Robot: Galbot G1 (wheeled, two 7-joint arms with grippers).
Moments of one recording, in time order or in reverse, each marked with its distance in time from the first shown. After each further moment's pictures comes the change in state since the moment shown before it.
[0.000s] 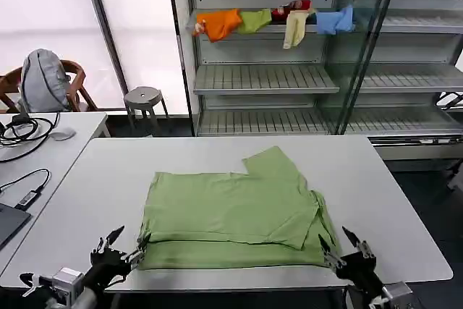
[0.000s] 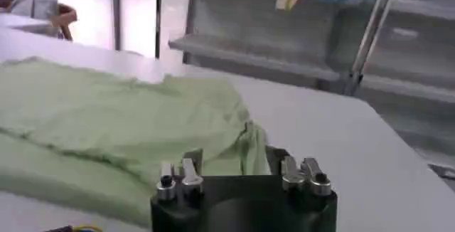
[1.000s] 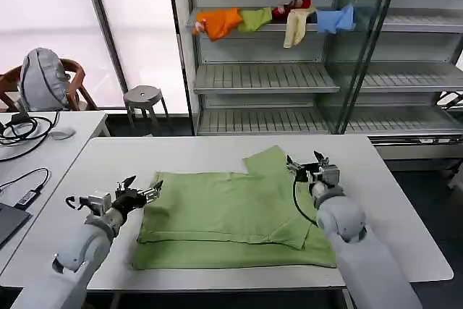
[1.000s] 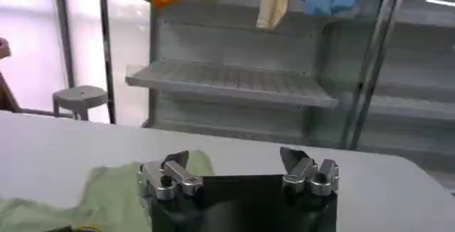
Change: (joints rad) left arm -0.699 0.035 0.322 0.590 -0.141 -0.021 0.036; right arm 0.902 0.145 -0.361 -0.705 0.079 -0.190 0.124
